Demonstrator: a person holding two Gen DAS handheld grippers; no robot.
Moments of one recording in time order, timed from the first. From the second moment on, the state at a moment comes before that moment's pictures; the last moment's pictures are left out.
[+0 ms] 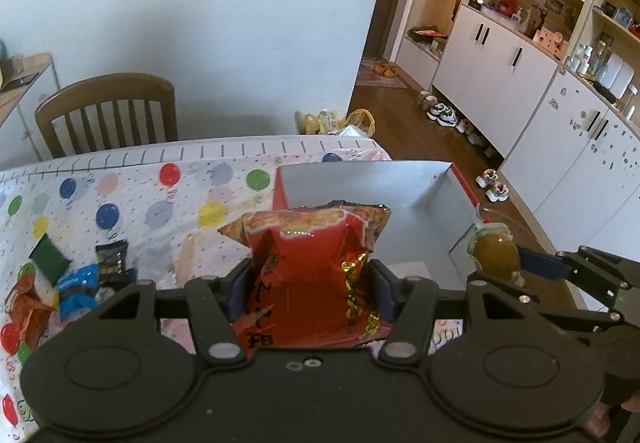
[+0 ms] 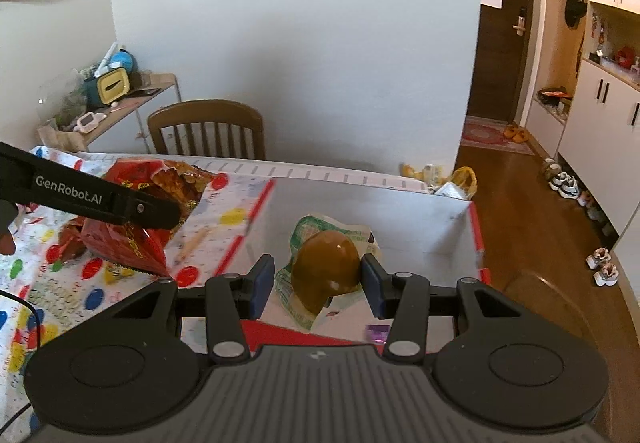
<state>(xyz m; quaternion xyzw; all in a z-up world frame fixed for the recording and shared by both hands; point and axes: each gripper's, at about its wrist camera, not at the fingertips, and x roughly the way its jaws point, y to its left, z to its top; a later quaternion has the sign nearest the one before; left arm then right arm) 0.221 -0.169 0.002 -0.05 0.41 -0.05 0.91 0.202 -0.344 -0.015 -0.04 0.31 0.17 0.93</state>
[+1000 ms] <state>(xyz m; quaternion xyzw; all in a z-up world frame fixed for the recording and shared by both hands) 0.355 -0.268 -0.087 0.02 0.48 -0.05 0.87 0.310 -0.379 -0.097 -0.08 0.41 0.17 0.89</state>
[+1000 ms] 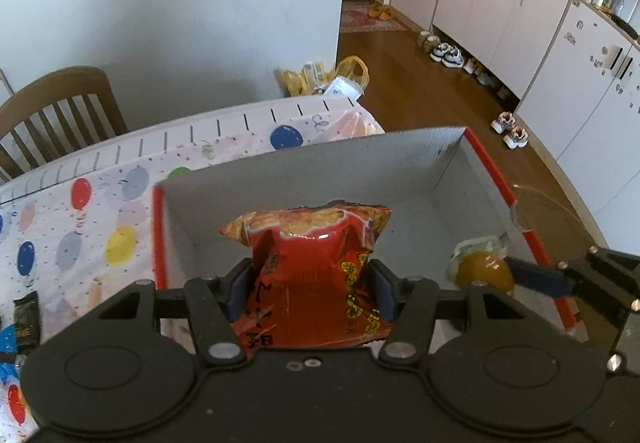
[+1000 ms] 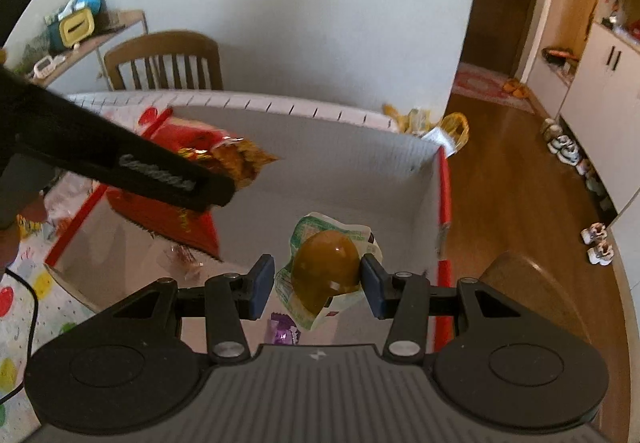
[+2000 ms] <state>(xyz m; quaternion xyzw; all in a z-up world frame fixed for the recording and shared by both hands) 0.390 -0.272 -0.161 0.04 0.56 -0.06 0.83 0.335 -0.370 -0.134 -0.07 0.47 0.19 0.86</state>
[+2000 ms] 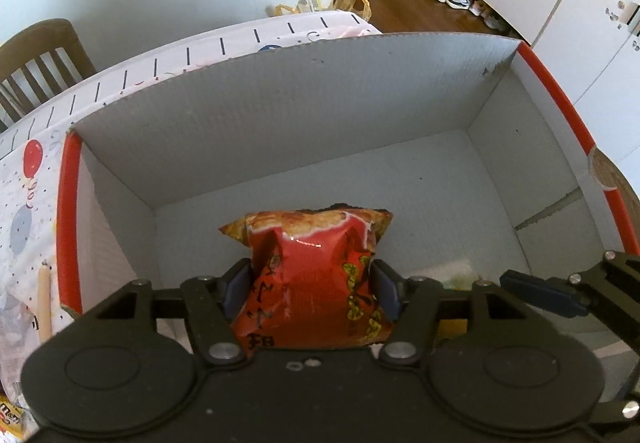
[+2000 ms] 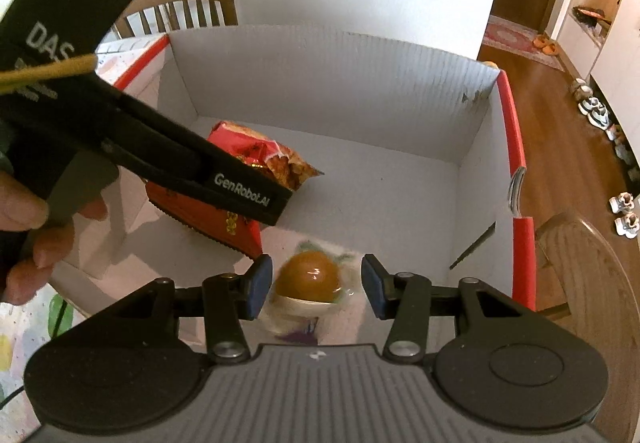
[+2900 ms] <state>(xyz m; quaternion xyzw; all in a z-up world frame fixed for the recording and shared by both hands) 0.338 -0.265 -0.080 0.04 0.47 -0.06 0.88 0.289 -0.394 -0.081 -0.04 0.42 0.19 0.89</state>
